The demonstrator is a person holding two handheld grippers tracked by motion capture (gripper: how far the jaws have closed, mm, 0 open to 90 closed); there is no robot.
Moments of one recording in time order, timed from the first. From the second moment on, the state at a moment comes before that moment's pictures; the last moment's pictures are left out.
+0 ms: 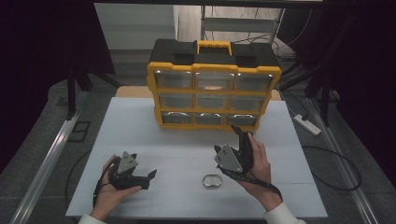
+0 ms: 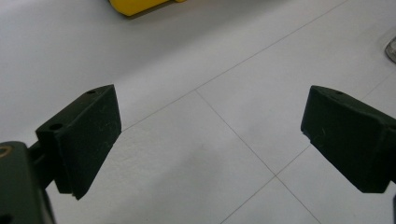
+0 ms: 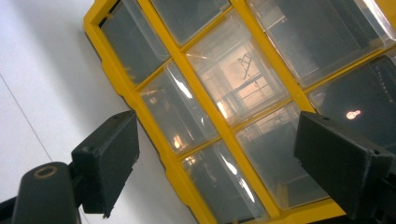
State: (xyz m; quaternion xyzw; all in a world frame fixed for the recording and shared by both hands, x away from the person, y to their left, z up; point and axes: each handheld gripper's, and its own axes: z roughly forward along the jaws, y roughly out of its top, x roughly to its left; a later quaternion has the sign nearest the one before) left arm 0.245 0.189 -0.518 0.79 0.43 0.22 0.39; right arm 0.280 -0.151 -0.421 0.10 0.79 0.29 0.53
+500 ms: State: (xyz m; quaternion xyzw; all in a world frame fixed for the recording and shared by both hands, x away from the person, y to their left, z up) left arm 0.245 0.187 -0.518 0.79 0.43 0.21 0.39; right arm 0.285 -0.149 -0.406 0.10 0.78 0.29 0.55
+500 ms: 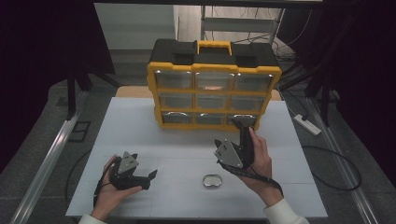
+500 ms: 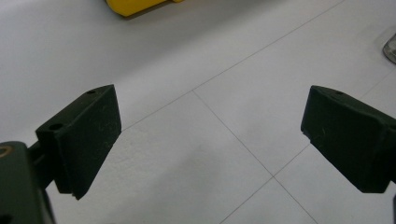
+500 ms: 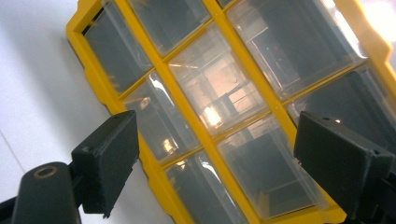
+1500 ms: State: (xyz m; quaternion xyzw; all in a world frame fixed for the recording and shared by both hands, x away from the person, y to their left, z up) left arm 0.245 0.187 -0.518 0.79 0.42 0.22 0.39; right arm 0.298 -0.146 -0.387 0.09 0.77 0.29 0.56
